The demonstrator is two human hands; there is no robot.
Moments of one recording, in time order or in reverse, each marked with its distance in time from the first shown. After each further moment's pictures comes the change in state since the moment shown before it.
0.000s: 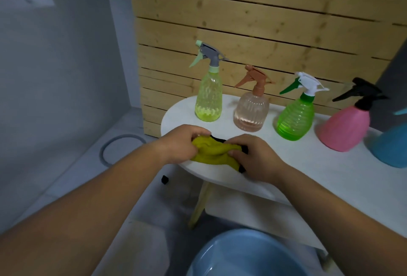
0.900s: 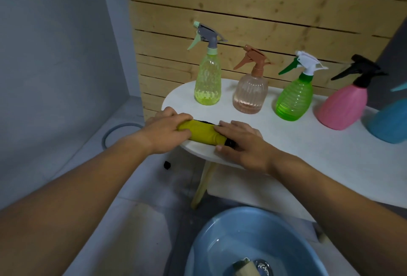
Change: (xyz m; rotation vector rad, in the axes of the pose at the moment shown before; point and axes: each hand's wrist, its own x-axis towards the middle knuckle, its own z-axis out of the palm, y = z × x) left_hand -0.035 -0.016 -0.018 0.358 0.031 -0.115; right_hand -0.022 -0.018 0.011 -0.212 -0.205 -0.012
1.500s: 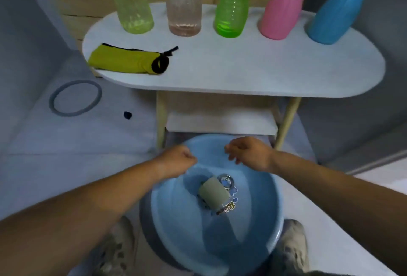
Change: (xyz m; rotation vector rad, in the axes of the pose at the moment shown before) left_hand -0.079 0.066 0.239 -0.341 -0.473 -0.188; right_hand -0.197 0.092 0.097 0.553 -0.177 0.560
